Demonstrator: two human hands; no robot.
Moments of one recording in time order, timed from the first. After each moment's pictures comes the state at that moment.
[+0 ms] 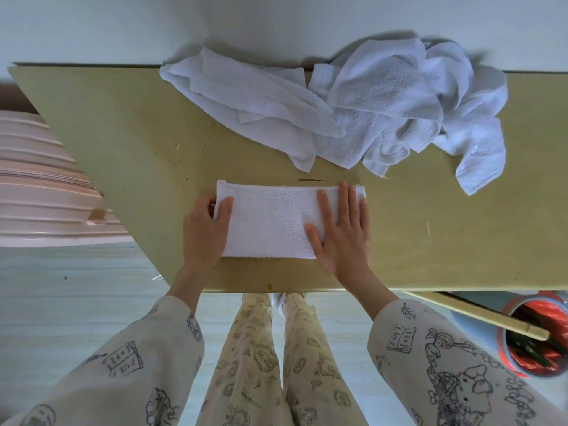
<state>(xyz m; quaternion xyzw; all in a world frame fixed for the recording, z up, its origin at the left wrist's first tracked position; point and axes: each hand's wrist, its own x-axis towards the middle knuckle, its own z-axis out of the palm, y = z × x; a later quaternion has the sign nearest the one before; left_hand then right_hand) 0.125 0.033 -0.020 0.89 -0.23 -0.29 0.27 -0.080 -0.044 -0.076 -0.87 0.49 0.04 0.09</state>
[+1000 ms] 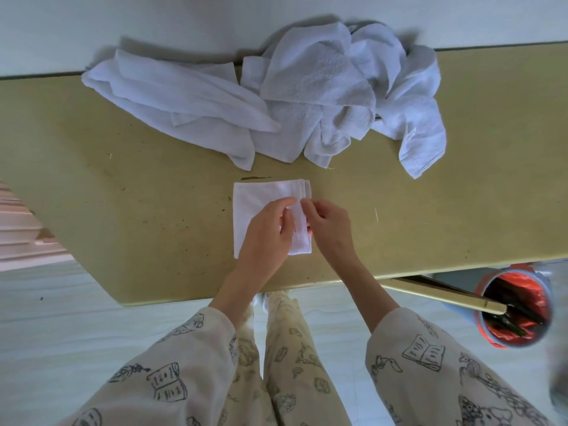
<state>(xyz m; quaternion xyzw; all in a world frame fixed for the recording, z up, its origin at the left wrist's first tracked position) -0.014 -0.027 -0.026 0.76 -0.47 -0.33 0.30 -0.113 -0.080 -0.027 -0.51 0.64 -0.14 0.55</state>
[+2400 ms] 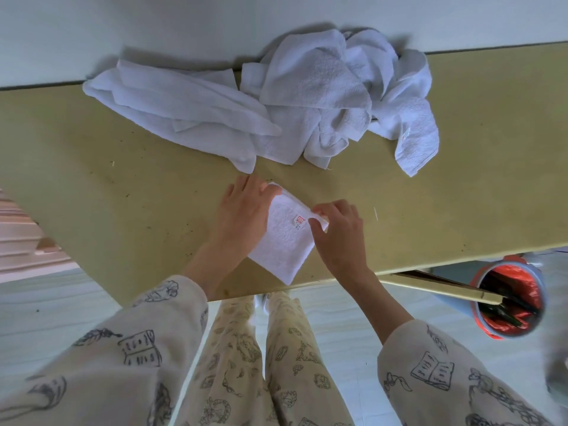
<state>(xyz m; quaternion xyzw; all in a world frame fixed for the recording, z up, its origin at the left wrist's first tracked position) 0.042 -0.041 -0.027 0.71 -0.69 -0.12 0.08 -0.126 -0.063 -0.026 -0.73 0.62 -0.12 0.27</state>
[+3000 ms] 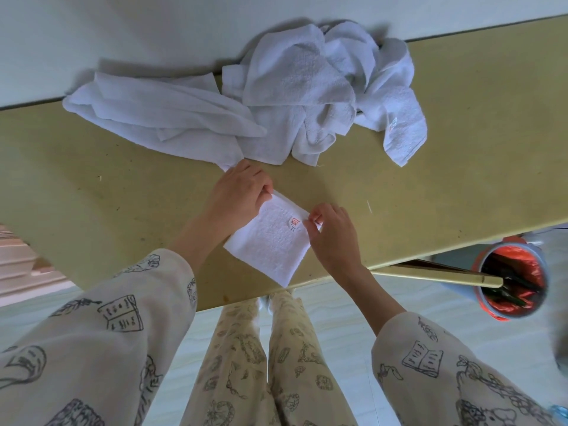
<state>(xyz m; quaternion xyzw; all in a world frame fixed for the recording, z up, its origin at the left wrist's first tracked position) 0.061 -0.079 -0.035 0.62 -0.75 -0.21 0.12 -0.130 -0.062 -0.034 -0.70 0.63 -0.08 0.32</state>
